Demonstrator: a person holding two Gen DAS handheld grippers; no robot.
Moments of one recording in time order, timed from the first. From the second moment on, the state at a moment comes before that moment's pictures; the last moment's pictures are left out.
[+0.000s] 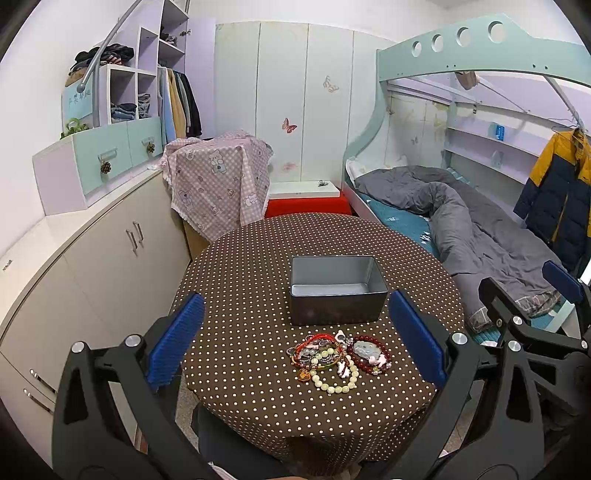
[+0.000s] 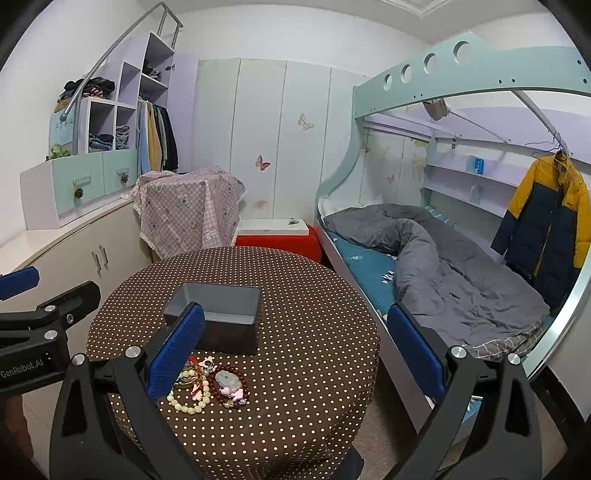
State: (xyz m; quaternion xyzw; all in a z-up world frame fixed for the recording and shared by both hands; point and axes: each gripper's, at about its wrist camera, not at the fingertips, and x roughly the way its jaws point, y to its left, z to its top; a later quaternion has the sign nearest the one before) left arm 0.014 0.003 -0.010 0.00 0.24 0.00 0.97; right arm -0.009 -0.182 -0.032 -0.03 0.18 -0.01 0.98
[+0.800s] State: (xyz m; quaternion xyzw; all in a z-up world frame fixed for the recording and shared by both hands) left arm 0.017 0.002 -0.018 0.00 0.25 -0.01 0.97; right arm -0.004 -0.177 -0.033 -0.02 0.19 0.00 0.98
